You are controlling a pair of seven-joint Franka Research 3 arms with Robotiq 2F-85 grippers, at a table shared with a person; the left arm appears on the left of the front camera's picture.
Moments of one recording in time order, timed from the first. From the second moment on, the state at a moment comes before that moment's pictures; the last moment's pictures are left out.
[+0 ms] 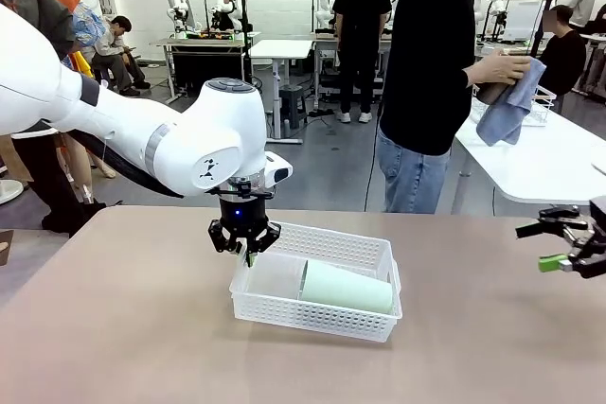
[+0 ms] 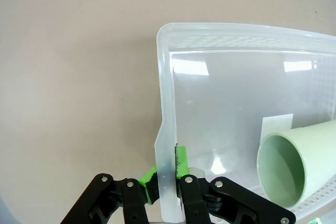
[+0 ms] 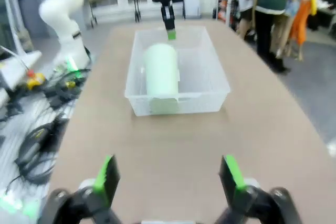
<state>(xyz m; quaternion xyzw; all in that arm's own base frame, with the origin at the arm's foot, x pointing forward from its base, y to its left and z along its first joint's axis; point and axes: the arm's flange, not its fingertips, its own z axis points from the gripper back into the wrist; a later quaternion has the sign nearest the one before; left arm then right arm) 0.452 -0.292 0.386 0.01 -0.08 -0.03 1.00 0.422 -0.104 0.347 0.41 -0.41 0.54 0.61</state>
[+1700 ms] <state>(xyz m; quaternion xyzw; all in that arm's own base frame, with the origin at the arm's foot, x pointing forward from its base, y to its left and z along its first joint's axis) 0.452 -0.292 0.386 0.01 -0.08 -0.03 1.00 0.419 -0.123 0.332 0.43 -0.42 0.53 0.59</state>
